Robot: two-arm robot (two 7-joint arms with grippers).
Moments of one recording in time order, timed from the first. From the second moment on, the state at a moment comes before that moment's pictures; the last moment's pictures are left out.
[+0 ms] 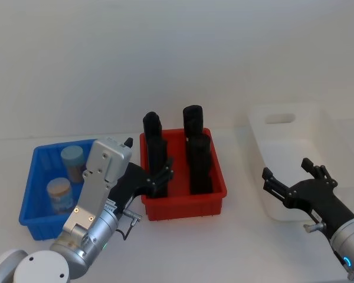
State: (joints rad) left arm -0.24 0.38 0.45 -1.63 -0.20 0.01 -0.01; right arm -0.02 0.32 -0.22 -1.78 0.37 0.10 0.05
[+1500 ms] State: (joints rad) left arm -0.24 0.38 0.44 -1.61 -0.21 0.02 -0.02; right arm -0.02 0.32 -0.22 -1.78 0.37 0.10 0.05
